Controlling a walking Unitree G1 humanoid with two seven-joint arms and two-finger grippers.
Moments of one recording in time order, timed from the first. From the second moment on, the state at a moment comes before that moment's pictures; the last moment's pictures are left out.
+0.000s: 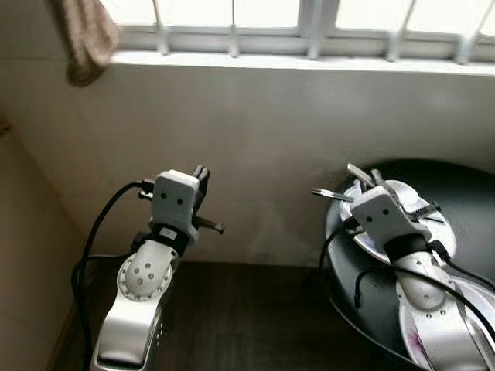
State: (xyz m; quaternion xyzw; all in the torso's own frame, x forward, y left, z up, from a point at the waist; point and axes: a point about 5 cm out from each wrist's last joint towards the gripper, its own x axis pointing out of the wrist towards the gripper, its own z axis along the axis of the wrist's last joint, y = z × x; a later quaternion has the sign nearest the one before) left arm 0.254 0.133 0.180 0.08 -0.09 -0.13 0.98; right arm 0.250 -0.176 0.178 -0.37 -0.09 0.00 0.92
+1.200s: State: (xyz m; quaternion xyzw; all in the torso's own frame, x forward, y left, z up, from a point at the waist) left arm 0.253 0.140 0.191 0.09 -0.12 -0.11 0.98; right arm 0.256 -0.160 0.181 -0.34 -0.12 0.01 0.93
